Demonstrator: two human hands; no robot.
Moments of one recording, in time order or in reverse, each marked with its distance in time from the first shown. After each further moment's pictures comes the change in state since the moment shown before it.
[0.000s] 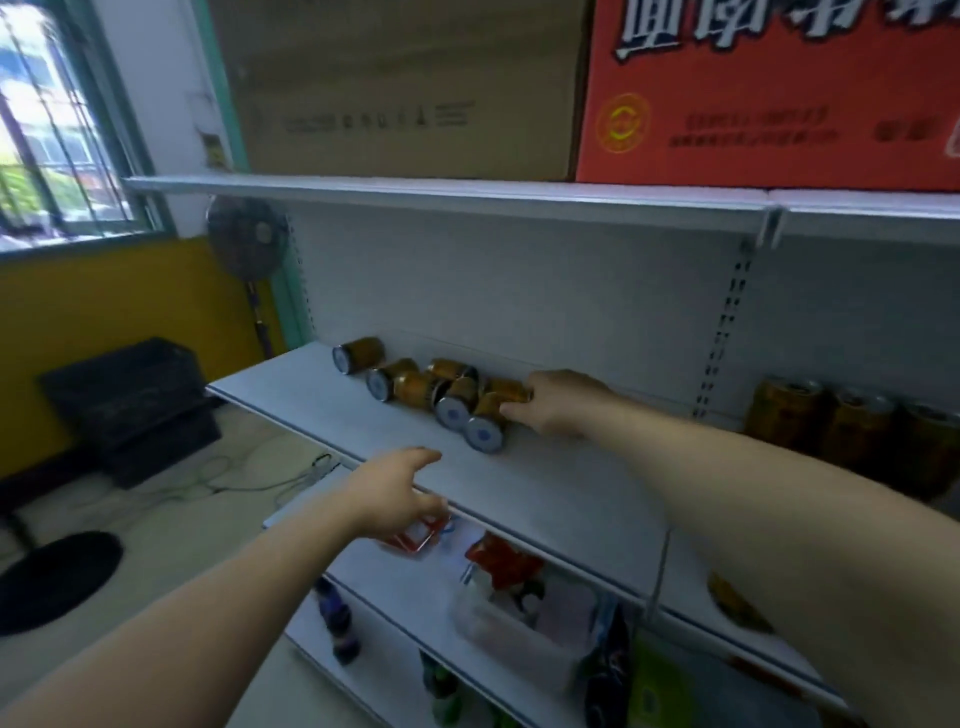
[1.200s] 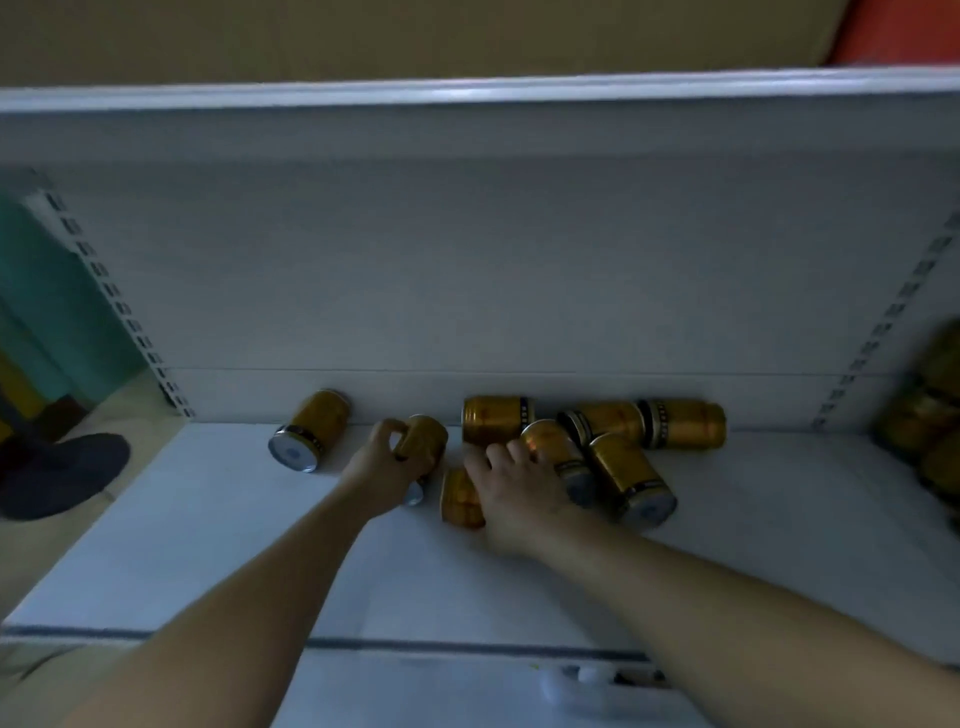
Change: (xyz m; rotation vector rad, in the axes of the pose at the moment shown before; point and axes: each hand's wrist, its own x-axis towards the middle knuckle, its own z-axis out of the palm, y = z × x) left_hand 0.372 -0.252 -0.016 -0.478 -0.055 0.086; right_hand 0.252 -0.153 0.157 -0.223 0.041 0.203
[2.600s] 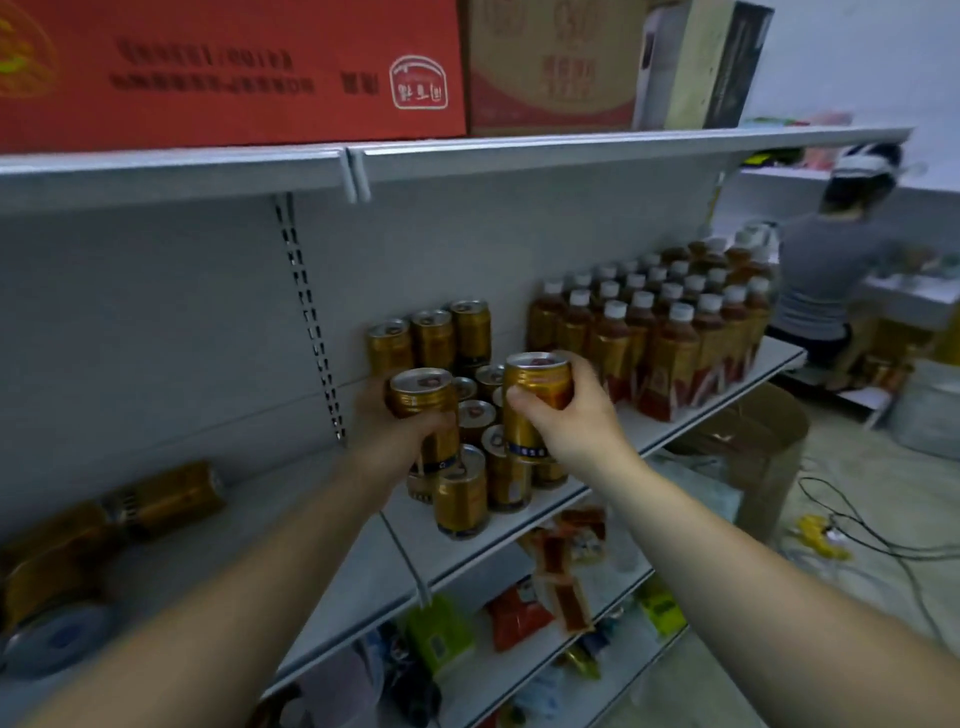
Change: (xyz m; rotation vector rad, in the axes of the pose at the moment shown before) left_hand -0.215 0.413 0.332 -0.649 -0.461 0.456; right_hand -0.417 0.378 -0.070 1.001 0.910 0.869
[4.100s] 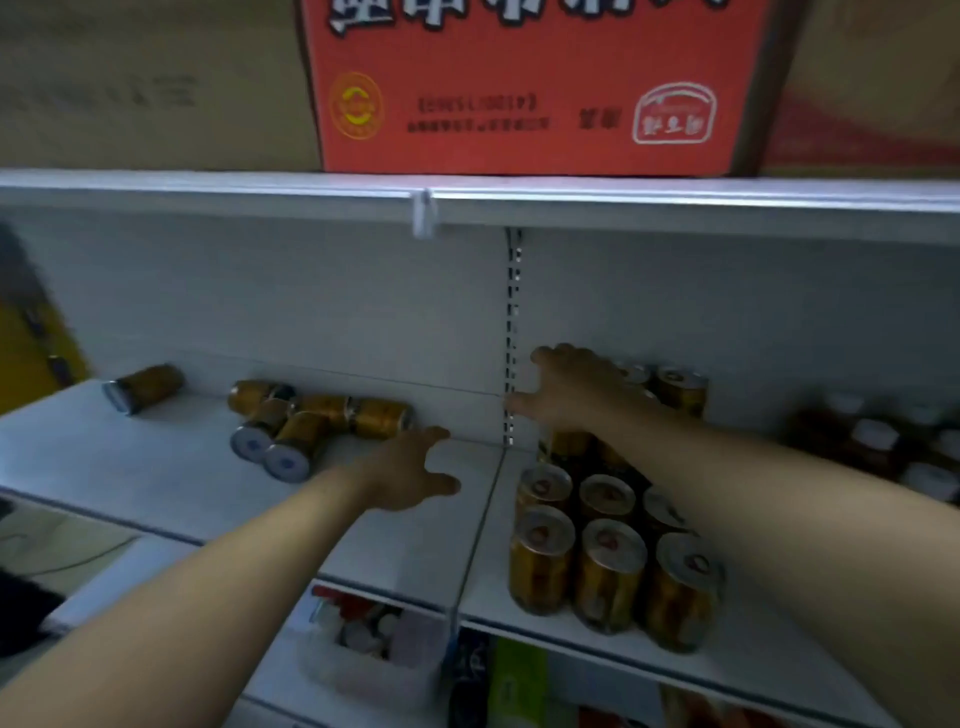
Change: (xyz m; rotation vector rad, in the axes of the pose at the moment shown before) left_hand -0.024 -0.014 -0.051 0.958 0.167 -0.505; right_hand 0.145 -0.054 0.113 -0.837 -0.842 -0.756
